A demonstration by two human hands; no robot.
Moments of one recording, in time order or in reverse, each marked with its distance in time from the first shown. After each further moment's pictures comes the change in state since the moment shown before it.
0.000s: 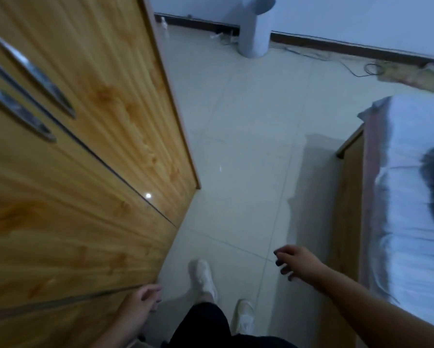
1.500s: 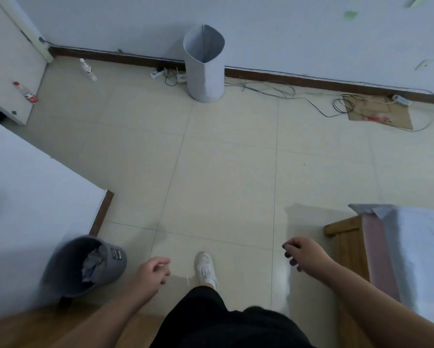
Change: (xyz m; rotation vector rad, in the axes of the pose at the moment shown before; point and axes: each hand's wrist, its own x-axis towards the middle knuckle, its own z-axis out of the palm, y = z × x) left_hand 0.448 0.796 0.064 0.268 -0.187 0.218; right_hand 0.468 -0.461 -0.440 -0.064 0.250 0.079
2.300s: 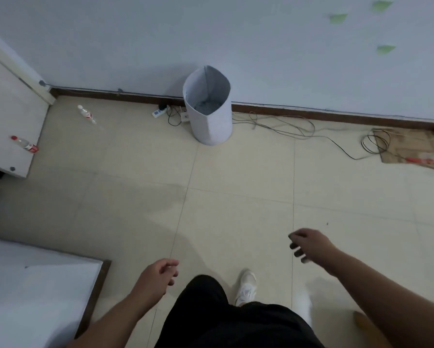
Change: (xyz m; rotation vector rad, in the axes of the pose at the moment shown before) left_hand 0.260 0.380 -0.102 -0.022 0.030 -0.016; right_hand 0.341 -0.281 -0.237 0.207 -0.038 0.029
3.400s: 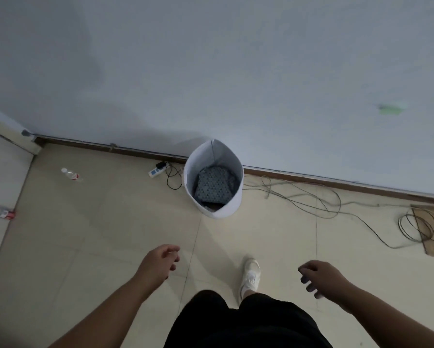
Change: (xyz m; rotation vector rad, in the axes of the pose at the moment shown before) left_hand 0.412 0.445 -0.175 -0.045 0.062 0.031; right_hand 0.344 -0.399 -0.141 -0.118 -0.083 0.078
